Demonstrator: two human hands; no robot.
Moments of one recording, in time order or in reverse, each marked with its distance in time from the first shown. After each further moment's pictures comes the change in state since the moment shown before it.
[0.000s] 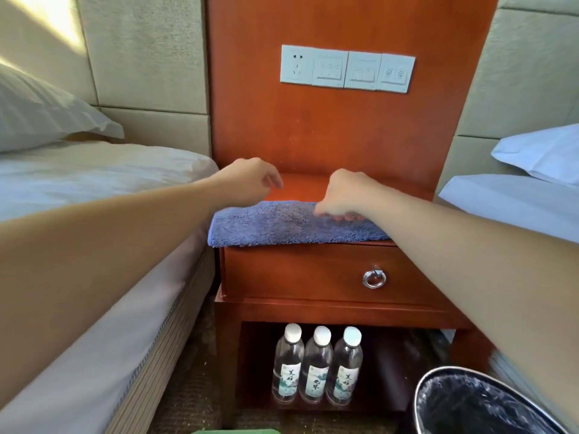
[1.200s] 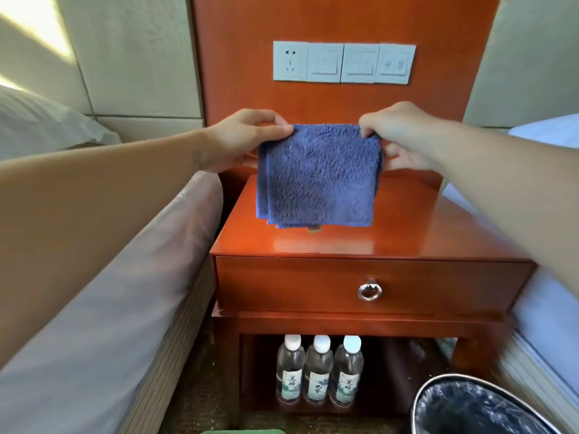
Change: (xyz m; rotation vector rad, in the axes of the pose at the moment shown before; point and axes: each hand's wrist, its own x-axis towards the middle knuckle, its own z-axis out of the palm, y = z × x) left_hand 0.048 0.020 -0.051 -0.835 -0.080 0.011; right_hand 0.028 0.043 -0.088 0.909 0.114 0.038
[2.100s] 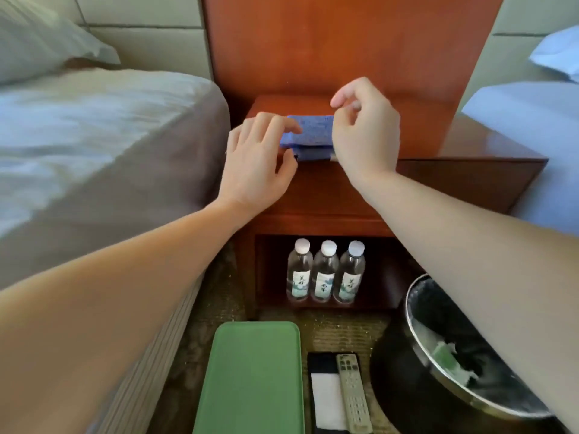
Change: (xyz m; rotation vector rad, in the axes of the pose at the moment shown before) left_hand -0.135 -0.093 0.103 0.784 0.562 0.409; right_hand -0.105 0.091 0.102 -0.162 0.490 -0.454
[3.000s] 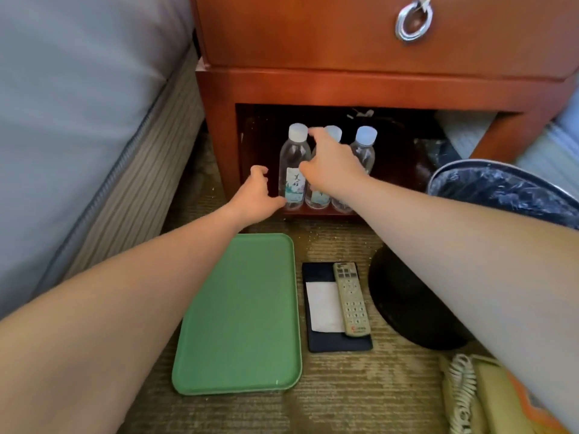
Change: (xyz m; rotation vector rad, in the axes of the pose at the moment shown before) left_hand -0.208 -0.033 0.132 -0.458 -0.781 -0.813; right_hand -0.166 0.137 0.067 -0.311 -0.823 0.283
